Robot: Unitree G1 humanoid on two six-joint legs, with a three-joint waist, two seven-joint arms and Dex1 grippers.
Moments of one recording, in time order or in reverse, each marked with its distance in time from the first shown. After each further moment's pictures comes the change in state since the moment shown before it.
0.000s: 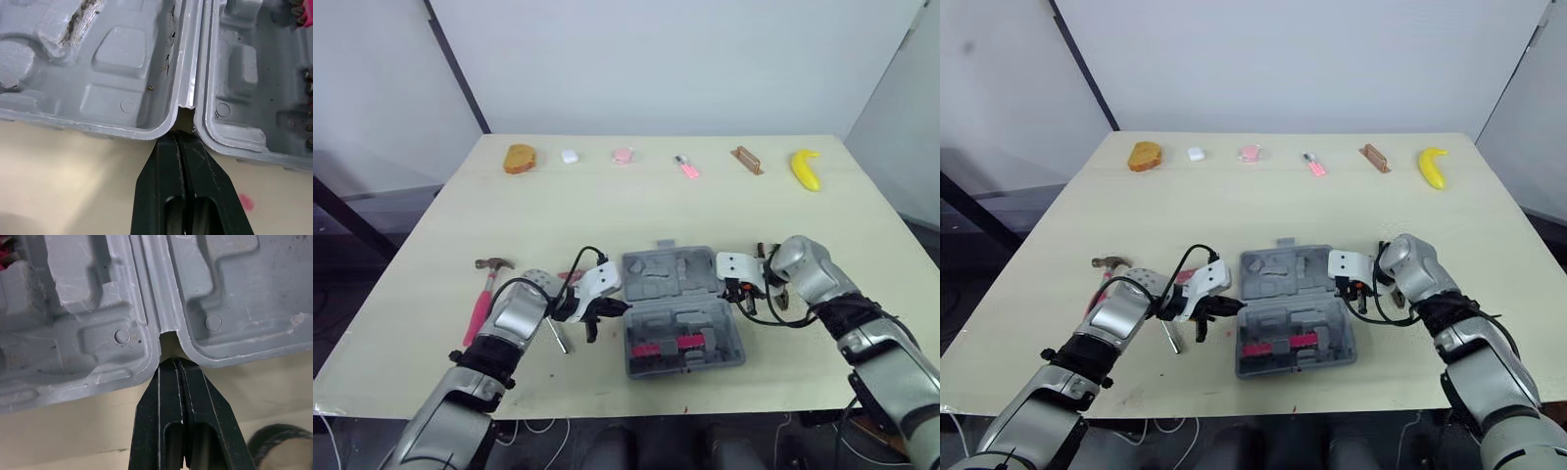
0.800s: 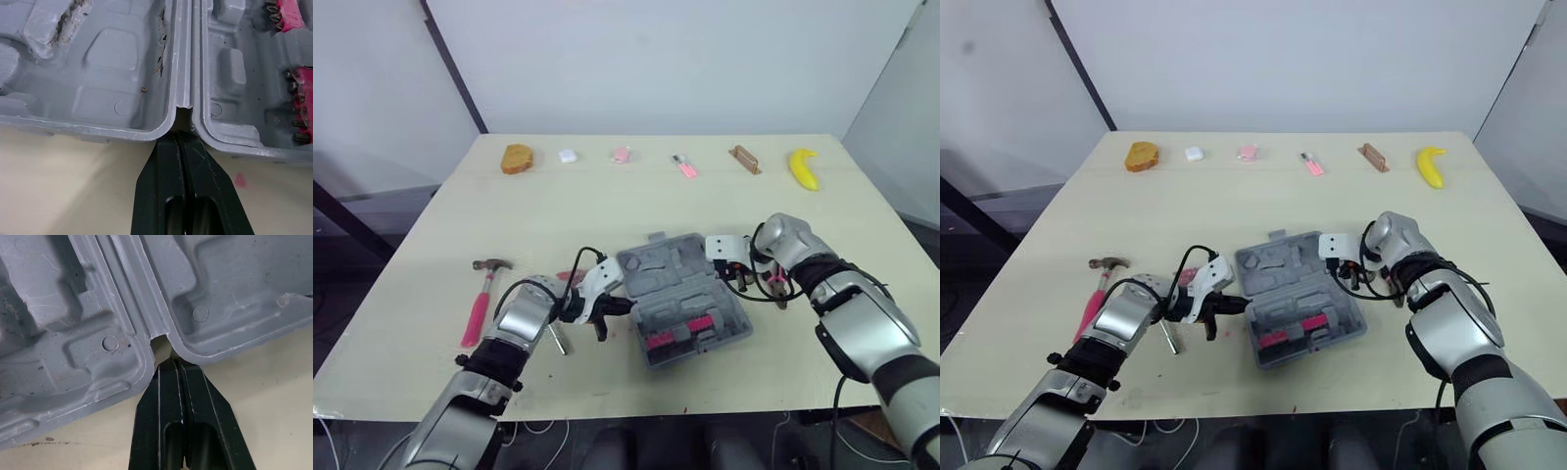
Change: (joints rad) left arm 0.011 -0.044 0.034 -0.030 -0.092 0.178 0.097; right arm -0.397 0.164 0.115 0.698 -0.063 -0.278 -0.134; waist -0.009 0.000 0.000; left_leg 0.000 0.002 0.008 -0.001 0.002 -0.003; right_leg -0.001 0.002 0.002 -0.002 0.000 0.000
